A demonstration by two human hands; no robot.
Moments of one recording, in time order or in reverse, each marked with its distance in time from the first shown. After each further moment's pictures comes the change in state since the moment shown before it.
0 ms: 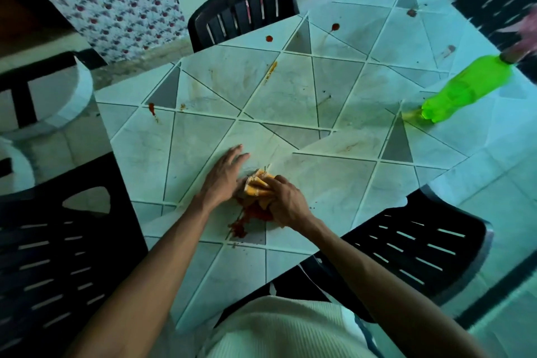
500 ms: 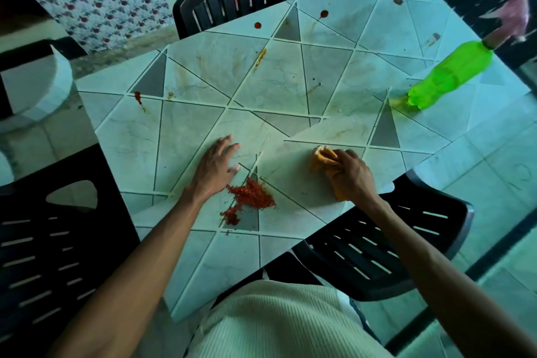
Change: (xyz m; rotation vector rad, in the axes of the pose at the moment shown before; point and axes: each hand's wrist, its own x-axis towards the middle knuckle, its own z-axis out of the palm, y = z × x) left_hand -0.008 0.000 0.008 -0.022 0.046 -0.055; right_hand -0.038 0.103 -0.085 -0.089 0.302 0.272
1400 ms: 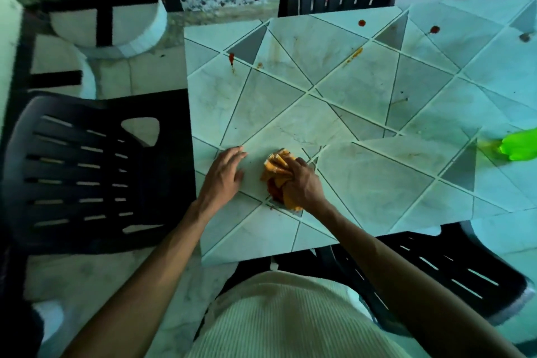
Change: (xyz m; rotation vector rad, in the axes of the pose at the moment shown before) left_hand -0.144 -0.047 0.002 -0.142 0.316 -0.252; right_hand -0.035 -0.161 0.132 0.013 -0.373 -0.369
